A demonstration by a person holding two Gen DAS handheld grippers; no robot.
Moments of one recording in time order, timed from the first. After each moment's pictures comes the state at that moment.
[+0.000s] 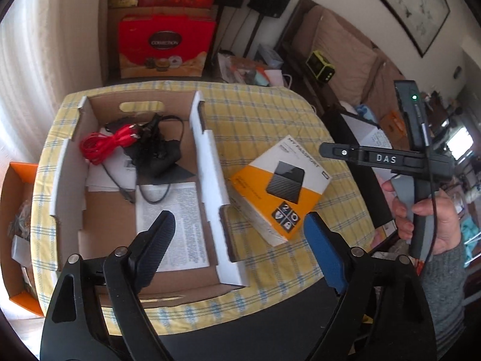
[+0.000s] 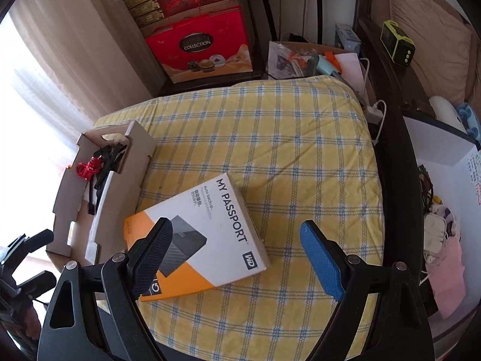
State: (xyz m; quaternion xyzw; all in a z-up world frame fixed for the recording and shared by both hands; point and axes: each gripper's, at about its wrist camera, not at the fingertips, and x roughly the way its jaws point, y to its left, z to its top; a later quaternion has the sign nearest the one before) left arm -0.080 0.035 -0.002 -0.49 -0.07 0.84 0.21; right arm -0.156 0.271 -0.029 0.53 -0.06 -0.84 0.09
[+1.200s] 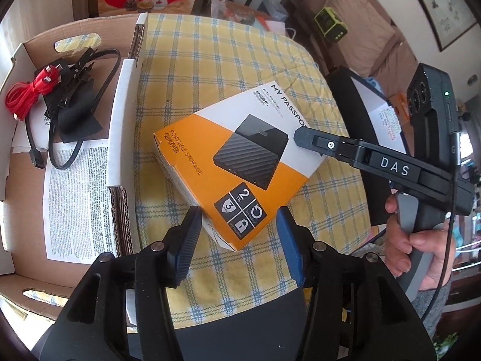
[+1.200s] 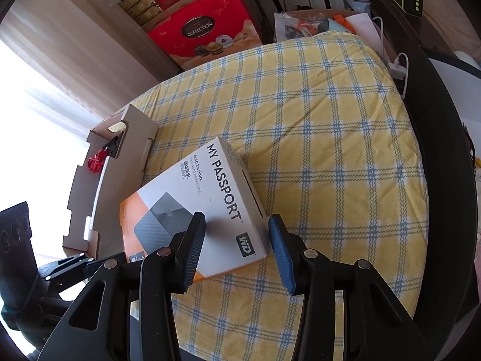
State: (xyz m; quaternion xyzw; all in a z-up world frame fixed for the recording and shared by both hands) left arm -0.104 0.113 -0.065 -0.59 -0.09 0.78 0.20; right arm -0.154 0.290 -0.075 0.55 -0.15 -0.81 0.15
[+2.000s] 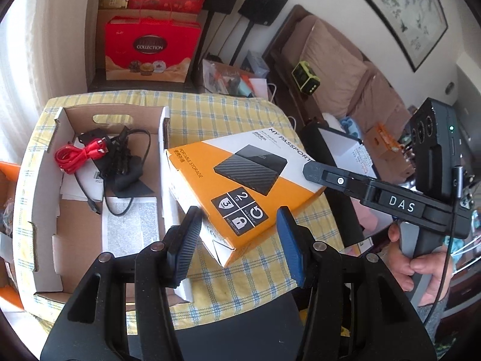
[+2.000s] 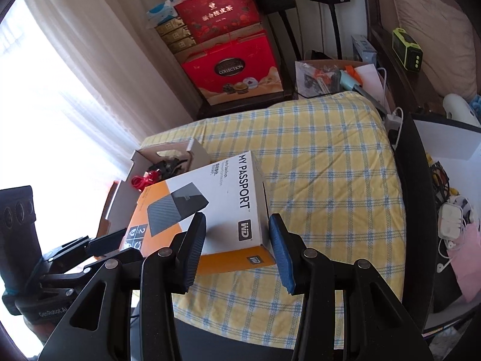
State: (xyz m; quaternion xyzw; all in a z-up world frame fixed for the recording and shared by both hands) left arm -0.089 0.052 0.026 -0.48 -0.12 0.84 0.22; right arm -0.117 0.247 0.025 0.48 -0.12 -0.86 0.16
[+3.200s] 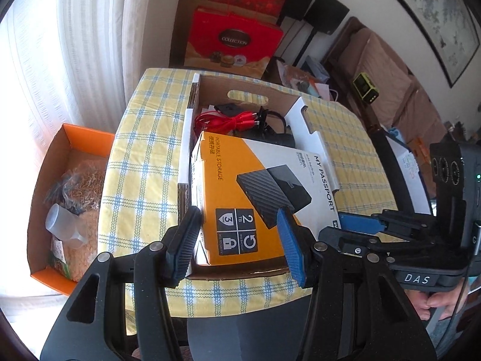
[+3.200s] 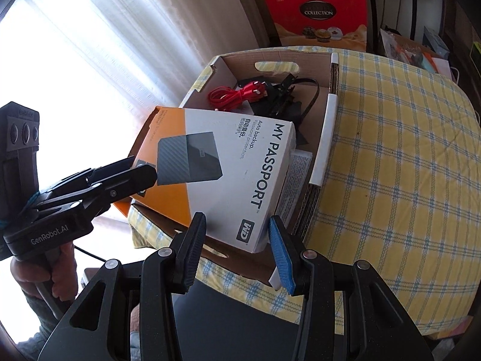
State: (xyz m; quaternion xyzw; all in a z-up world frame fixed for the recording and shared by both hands) left arm -0.070 -0.096 -0.022 -0.50 -0.11 0.85 0.13; right arm -0.095 0.069 -0.040 0.55 -0.05 -0.80 0.25
